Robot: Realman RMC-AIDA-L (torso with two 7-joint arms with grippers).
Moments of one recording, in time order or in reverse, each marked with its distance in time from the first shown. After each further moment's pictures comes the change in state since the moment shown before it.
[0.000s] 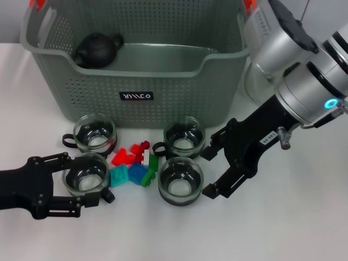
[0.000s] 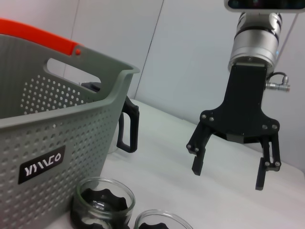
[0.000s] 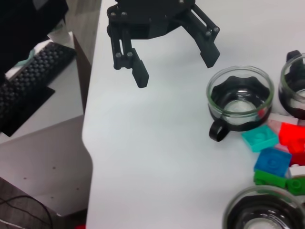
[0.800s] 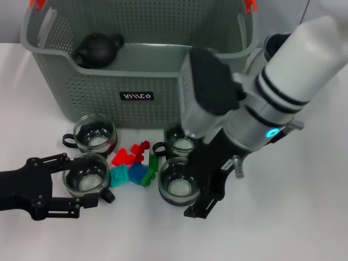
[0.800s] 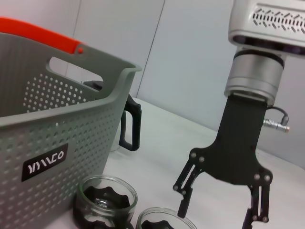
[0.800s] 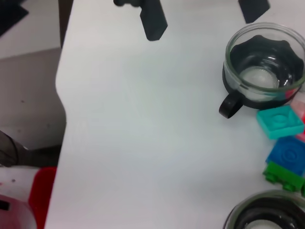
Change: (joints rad) left arm 0.004 0.000 0.000 0.001 0.002 -0.004 0.005; right arm 0.026 0.012 -0.465 -0.014 0.080 0.251 0.132
